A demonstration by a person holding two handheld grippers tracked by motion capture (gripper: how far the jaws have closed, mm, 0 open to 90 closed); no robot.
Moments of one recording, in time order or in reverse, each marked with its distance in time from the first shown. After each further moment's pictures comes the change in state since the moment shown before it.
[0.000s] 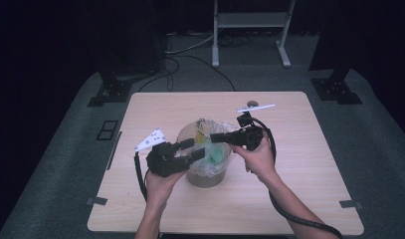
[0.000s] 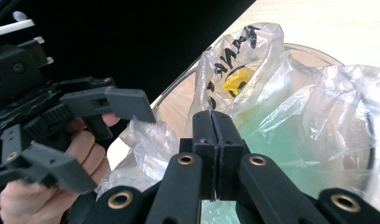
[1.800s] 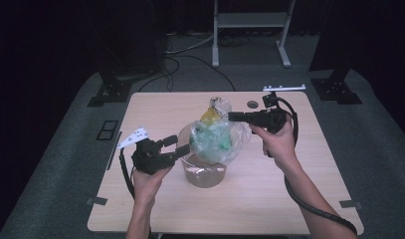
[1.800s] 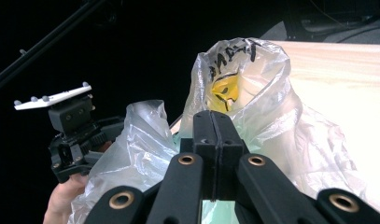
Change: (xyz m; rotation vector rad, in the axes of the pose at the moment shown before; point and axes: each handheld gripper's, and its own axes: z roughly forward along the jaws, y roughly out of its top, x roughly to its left) left arm 0.023 0.002 -0.025 -0.039 0.051 -0.063; right arm -0.004 0.034 -0.061 -0.147 0.008 0.009
